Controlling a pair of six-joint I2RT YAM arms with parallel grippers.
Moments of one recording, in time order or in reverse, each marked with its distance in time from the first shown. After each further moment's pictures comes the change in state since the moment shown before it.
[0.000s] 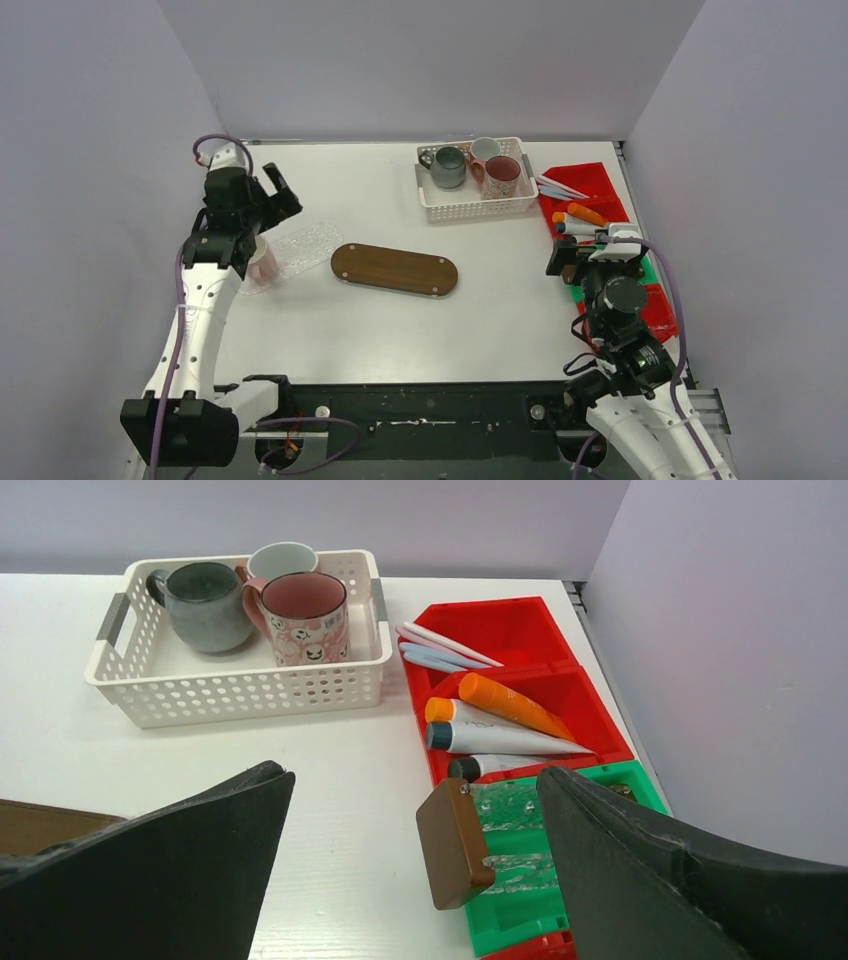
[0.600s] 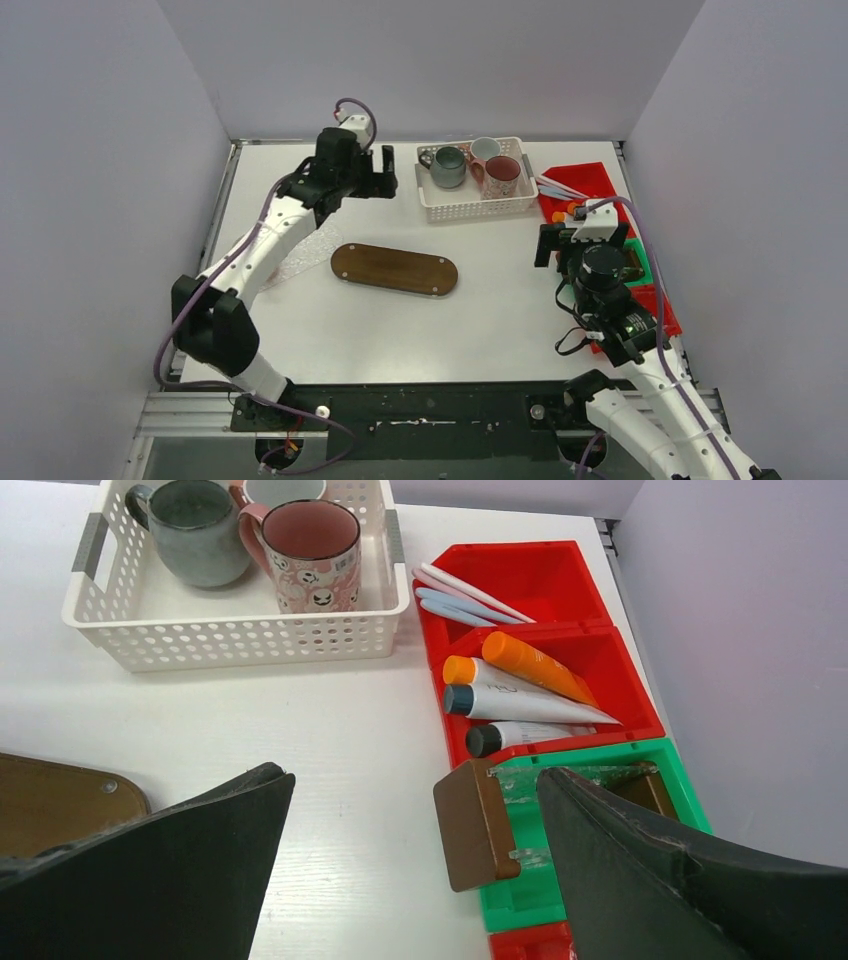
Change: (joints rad) left arm -0.409 0.444 0.304 0.110 0.090 0.192; right arm 0.000 0.216 0.109 -0.081 -0.022 0.047
